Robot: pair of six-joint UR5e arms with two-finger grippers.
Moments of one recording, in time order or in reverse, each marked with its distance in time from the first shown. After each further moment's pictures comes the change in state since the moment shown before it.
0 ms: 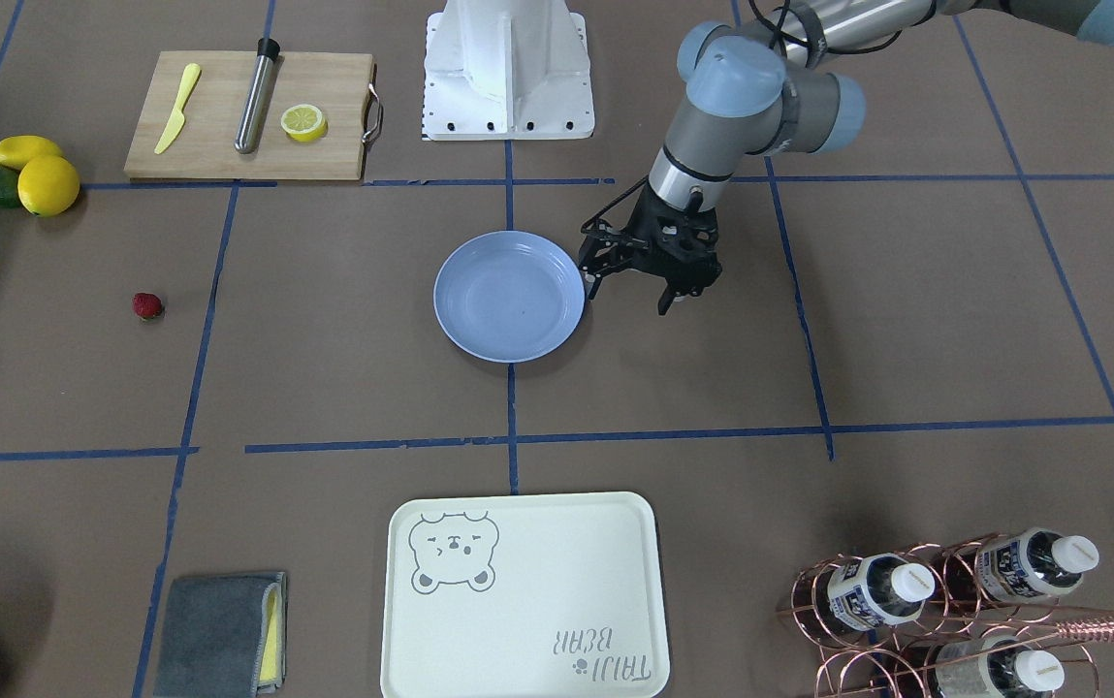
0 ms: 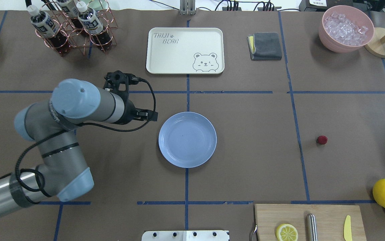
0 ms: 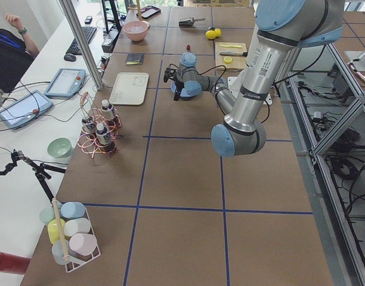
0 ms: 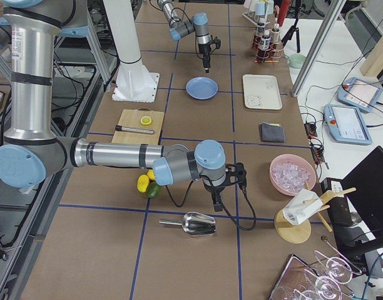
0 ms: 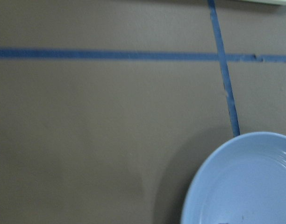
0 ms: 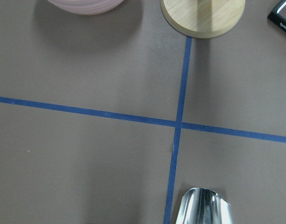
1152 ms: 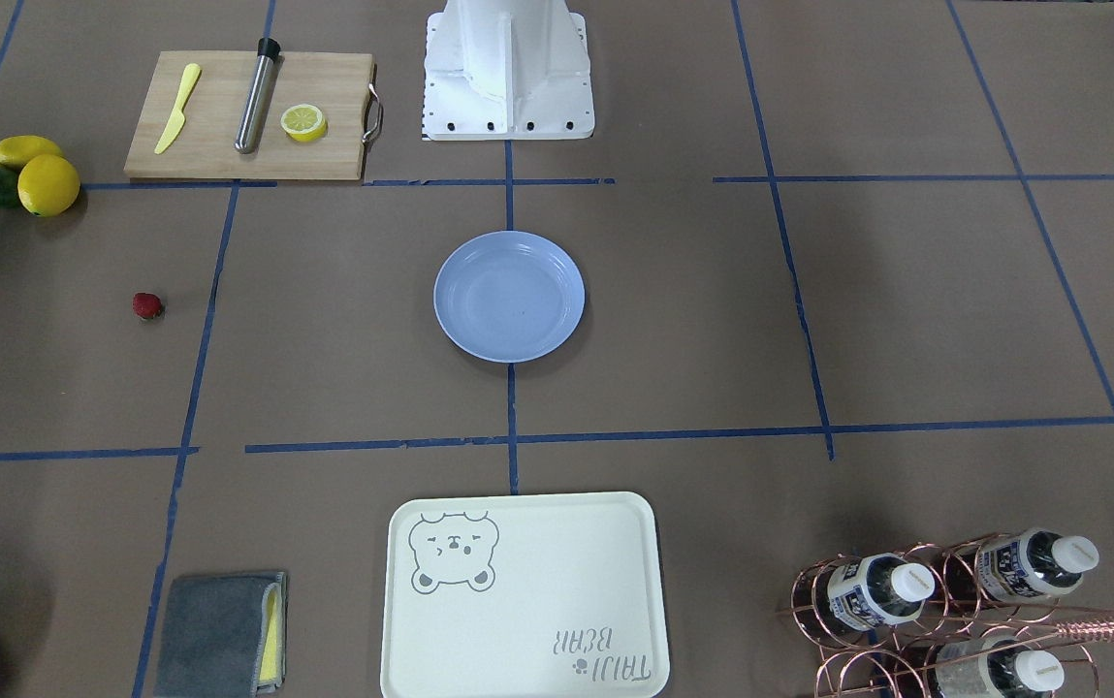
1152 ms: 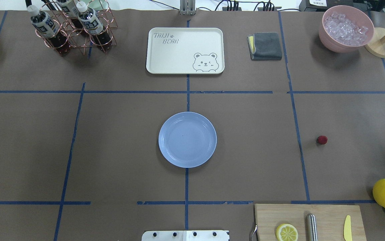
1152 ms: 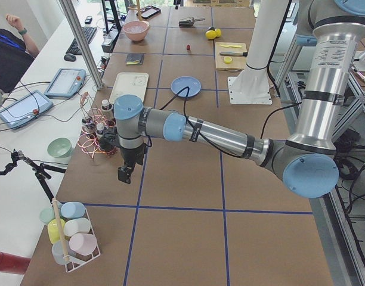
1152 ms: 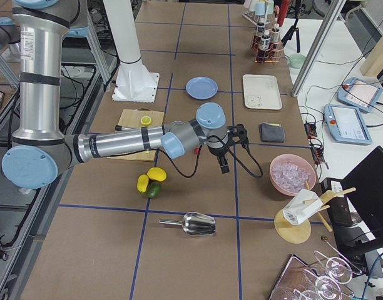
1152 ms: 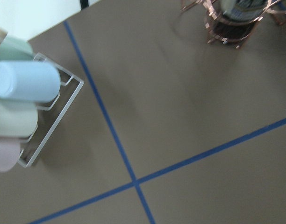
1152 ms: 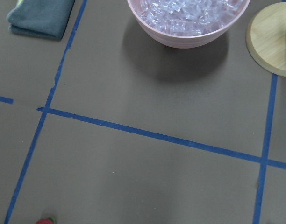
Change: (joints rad) left arm -0.952 0.347 0.093 0.454 -0.394 1.216; right arm -0.167 0.012 0.153 0.058 -0.006 0.190
